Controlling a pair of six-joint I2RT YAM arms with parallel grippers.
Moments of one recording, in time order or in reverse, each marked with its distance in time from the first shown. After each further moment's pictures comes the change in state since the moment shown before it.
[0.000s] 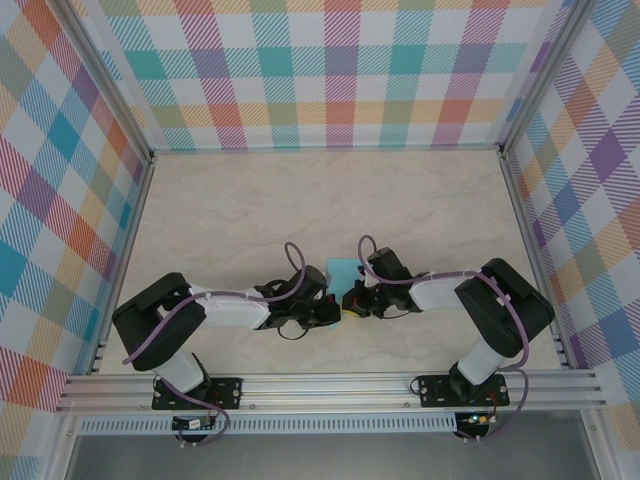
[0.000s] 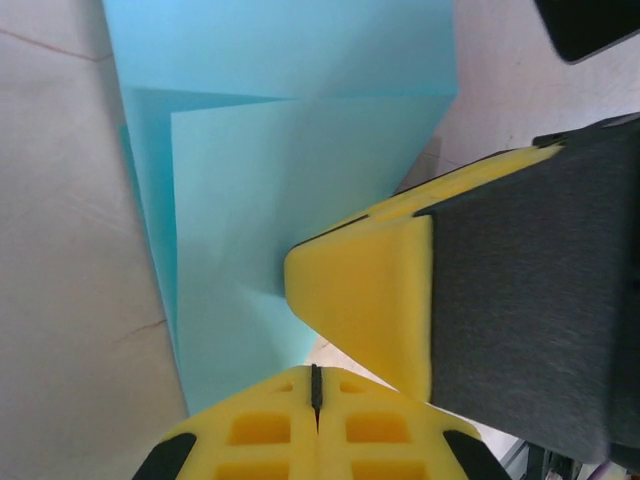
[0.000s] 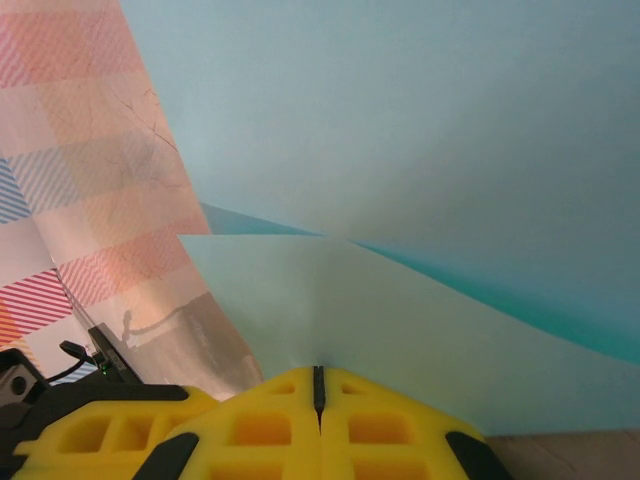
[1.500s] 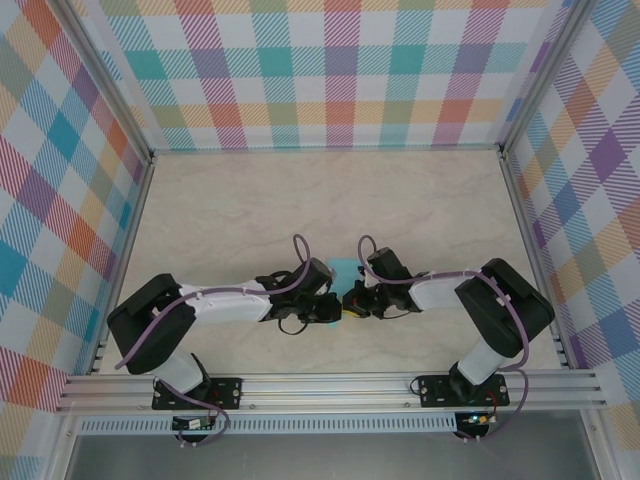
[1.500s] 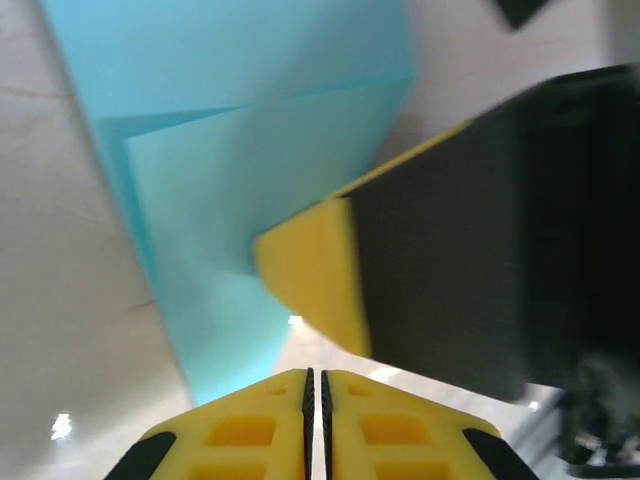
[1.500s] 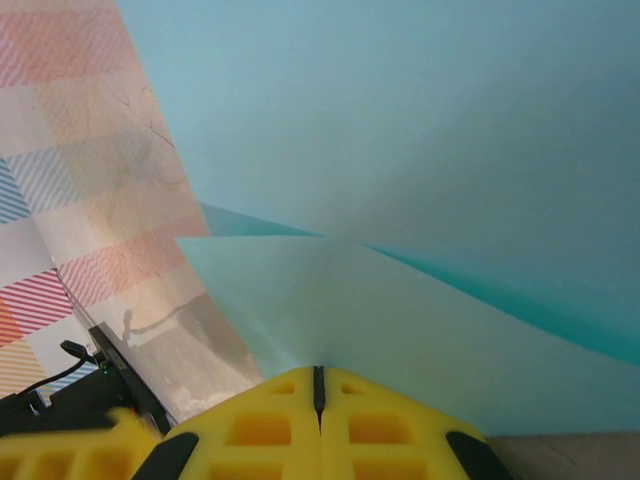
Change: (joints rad) left arm 0.000 -0.052 0.115 -0.229 -0.004 0.152; right arm 0.001 0.000 -0.002 0.000 -0.002 0.004
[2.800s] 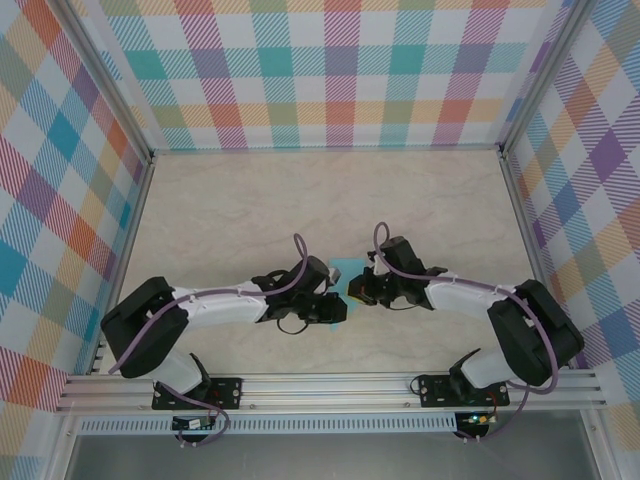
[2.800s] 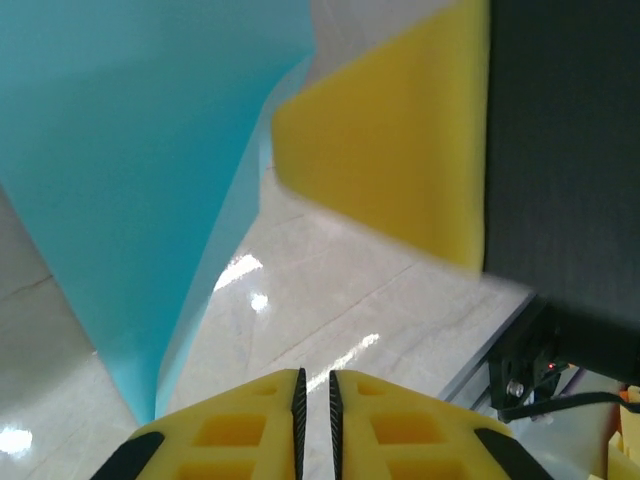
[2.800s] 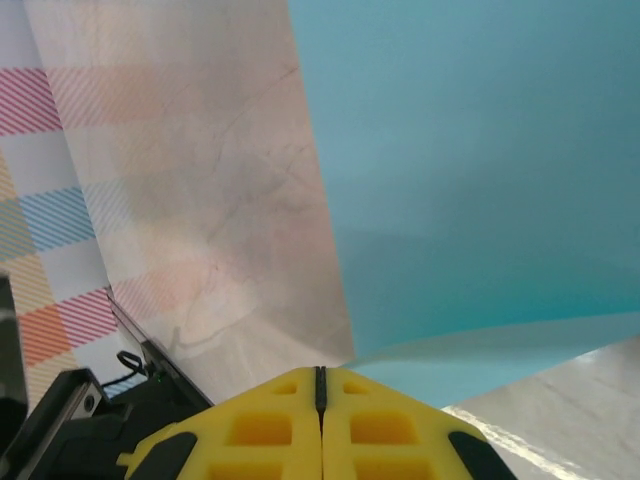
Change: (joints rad) left arm 0.001 -0.008 -0.003 0.035 0.100 0.000; right arm -0.047 -0.192 0.023 -0.119 0.012 -0.012
